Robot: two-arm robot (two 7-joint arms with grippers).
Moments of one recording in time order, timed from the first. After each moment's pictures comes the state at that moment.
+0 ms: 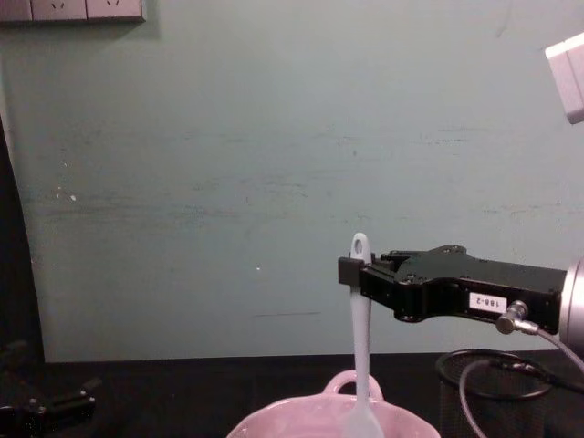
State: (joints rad) left arm -0.20 0.60 0.45 -1.41 -0.25 -0.12 0.03; right arm 0.38 0.40 -0.45 -1.44 0.41 -0.02 0.56
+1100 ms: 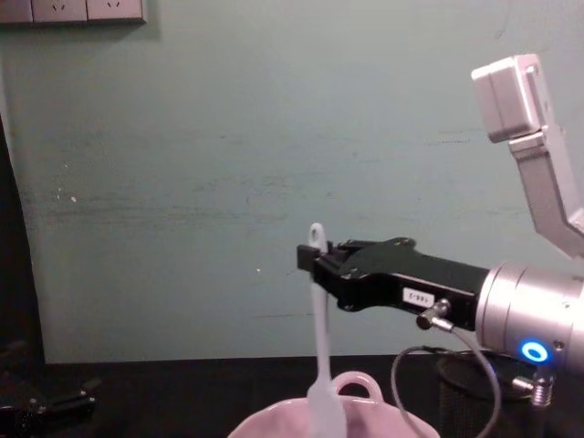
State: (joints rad) left arm -0.20 0.60 0.45 -1.41 -0.25 -0.12 0.03; right arm 0.46 0.28 -0.50 -1.28 0.33 -0.16 0.48
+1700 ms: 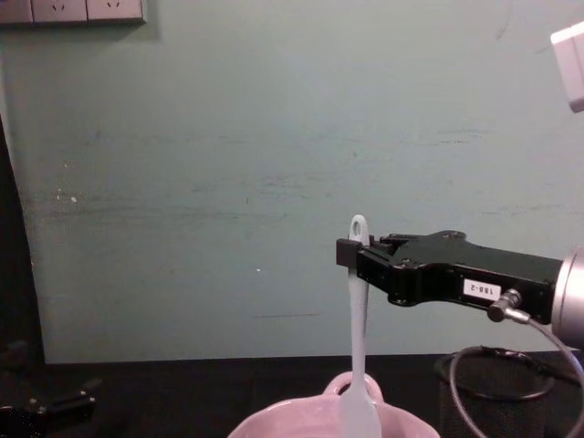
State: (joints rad) left arm -0.20 0.60 0.45 -1.41 -0.25 -0.12 0.03; right arm 0.36 0.38 -0.43 -1.46 0.39 -0.06 0.53
